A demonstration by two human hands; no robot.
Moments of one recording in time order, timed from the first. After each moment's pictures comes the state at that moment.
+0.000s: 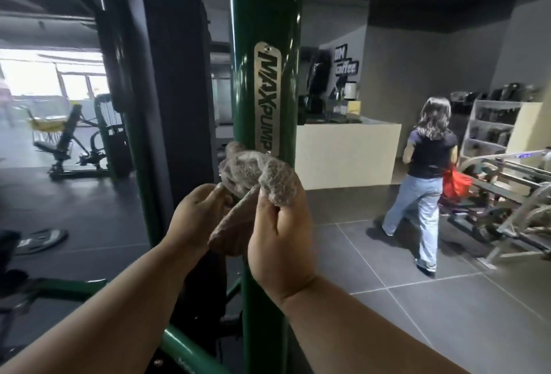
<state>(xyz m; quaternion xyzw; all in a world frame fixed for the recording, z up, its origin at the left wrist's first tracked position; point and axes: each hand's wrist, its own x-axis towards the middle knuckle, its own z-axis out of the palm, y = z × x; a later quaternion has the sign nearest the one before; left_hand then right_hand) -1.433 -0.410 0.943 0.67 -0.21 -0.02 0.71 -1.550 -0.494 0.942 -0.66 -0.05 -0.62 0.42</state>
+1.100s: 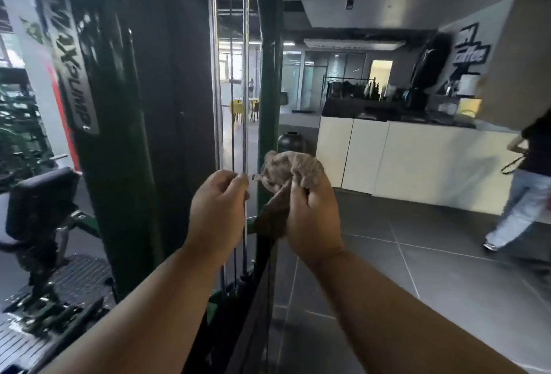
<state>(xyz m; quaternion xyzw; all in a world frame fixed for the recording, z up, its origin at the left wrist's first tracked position) -1.504 -0.675 0.924 0.72 -0.08 0.22 0.65 -1.498 -0.831 0.902 -0.75 -0.09 -0.41 0.51</state>
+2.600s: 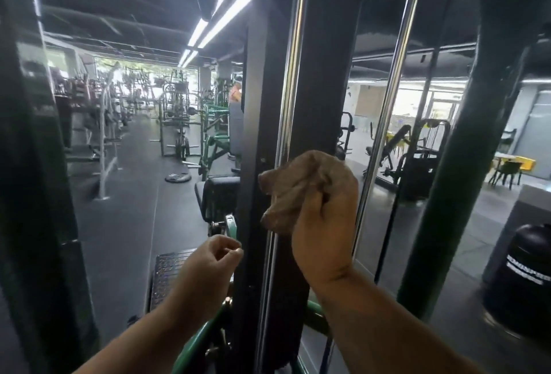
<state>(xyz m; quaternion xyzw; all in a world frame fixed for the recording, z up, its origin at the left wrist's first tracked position) -1.295 -0.663 0.858 0.74 0.26 0.37 0.49 -1.171 -0.791 0.957 -0.52 -0.41 -0.21 0.72</state>
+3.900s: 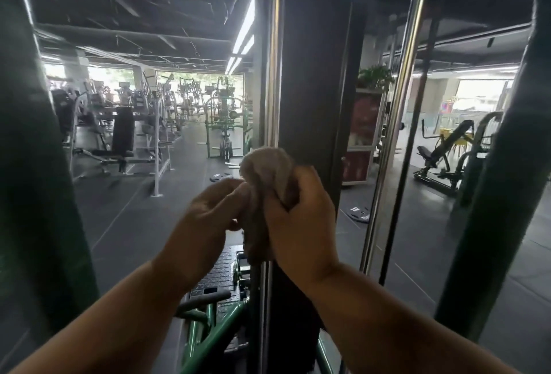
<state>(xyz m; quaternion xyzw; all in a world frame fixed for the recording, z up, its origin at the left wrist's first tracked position) -1.283 -0.710 0.962 0.71 0.12 0.45 0.53 -1.160 -0.796 0.966 -0.53 -0.51 -0.06 0.67</state>
